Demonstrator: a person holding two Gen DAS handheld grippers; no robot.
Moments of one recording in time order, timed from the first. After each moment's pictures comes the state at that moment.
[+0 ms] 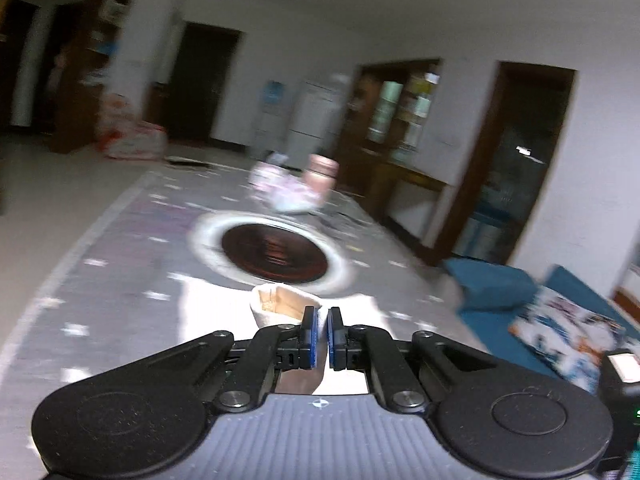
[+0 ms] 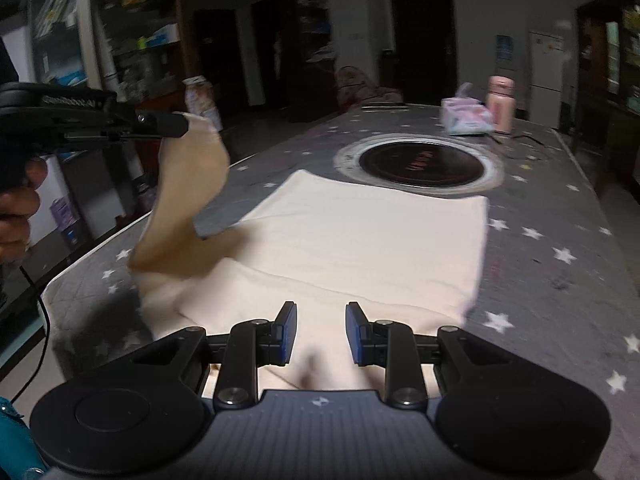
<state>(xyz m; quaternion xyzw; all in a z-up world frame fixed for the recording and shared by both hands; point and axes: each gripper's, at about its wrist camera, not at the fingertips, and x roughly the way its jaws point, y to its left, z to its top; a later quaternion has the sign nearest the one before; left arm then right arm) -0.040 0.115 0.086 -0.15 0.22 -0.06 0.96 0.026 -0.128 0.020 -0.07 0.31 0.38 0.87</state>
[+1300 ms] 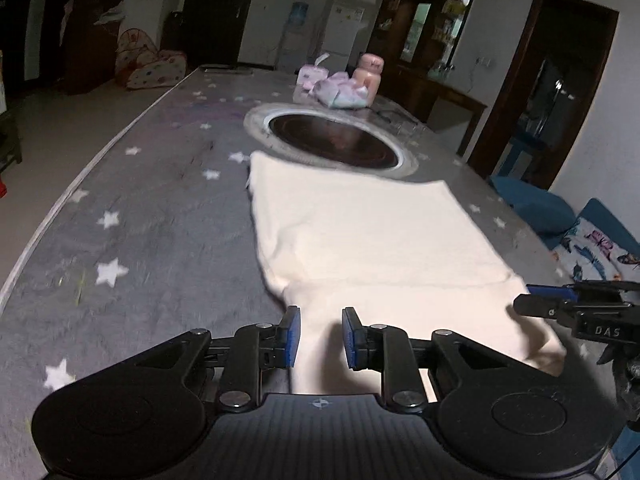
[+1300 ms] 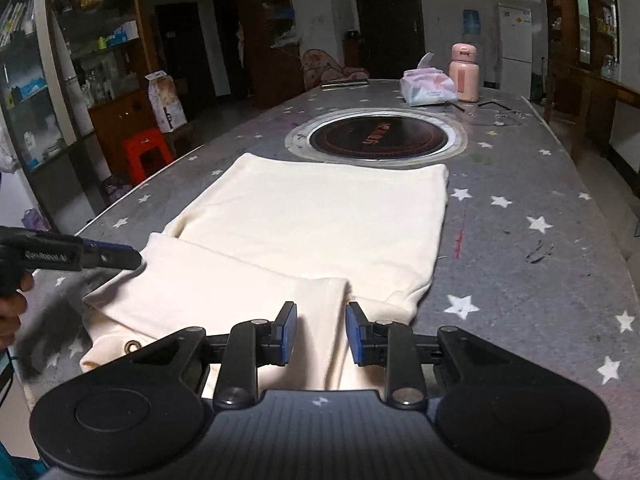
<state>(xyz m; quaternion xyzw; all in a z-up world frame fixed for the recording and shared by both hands) -0.027 0.173 0.003 -0.13 0.33 -0.01 0.93 0.063 -0.129 0.001 -0.06 0.34 0.35 0.87</state>
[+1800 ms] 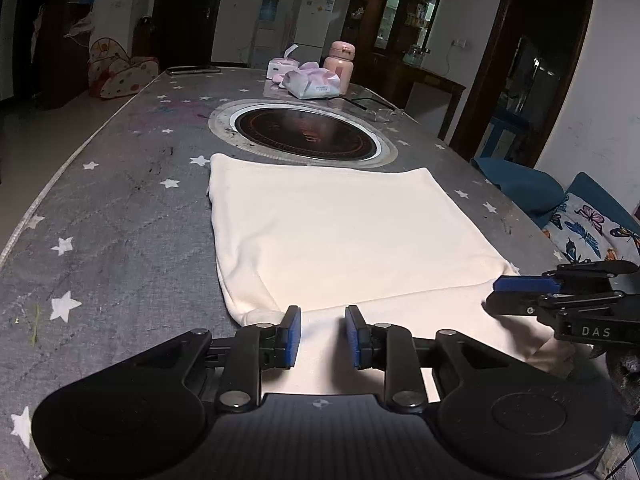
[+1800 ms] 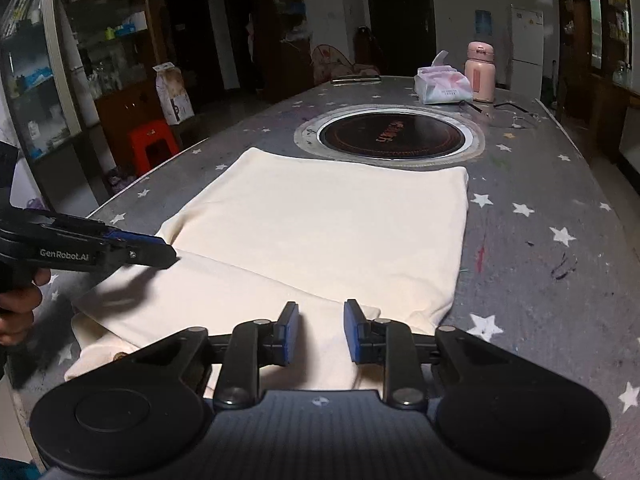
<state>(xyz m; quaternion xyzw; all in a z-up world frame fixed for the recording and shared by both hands) -0.007 0.158 -0.006 -0.09 0.35 -0.04 0.93 0.071 -0.111 -0.007 -0.08 0.34 0.37 0.86</state>
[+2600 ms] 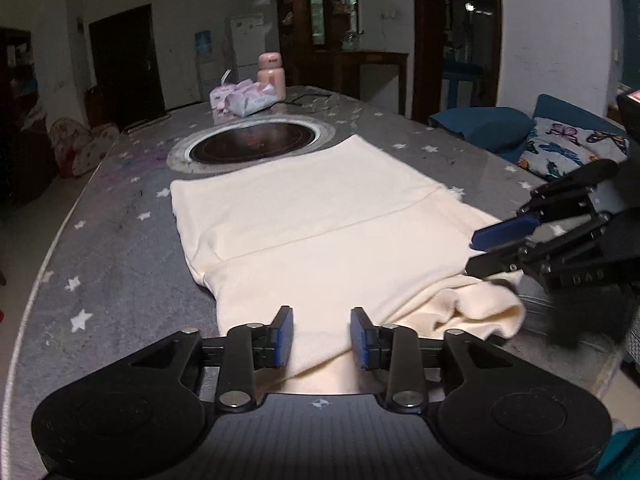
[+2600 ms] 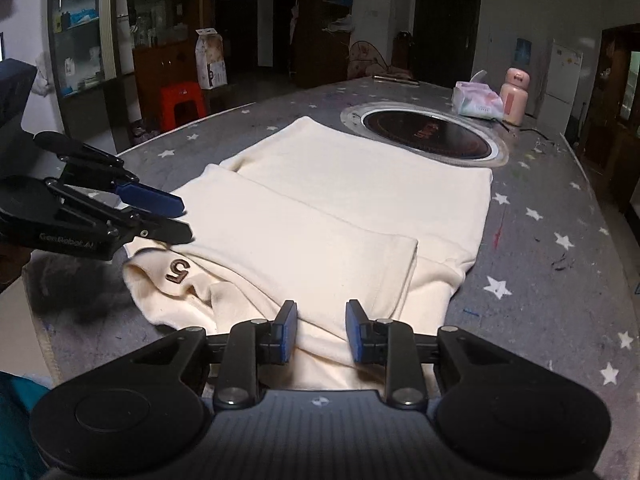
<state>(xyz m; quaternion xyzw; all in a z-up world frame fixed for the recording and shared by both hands) -0.070 0.110 -0.003 0.06 0.32 -0.08 0.94 0.005 -0.120 -0.004 -0.16 0.32 0.39 0.85</state>
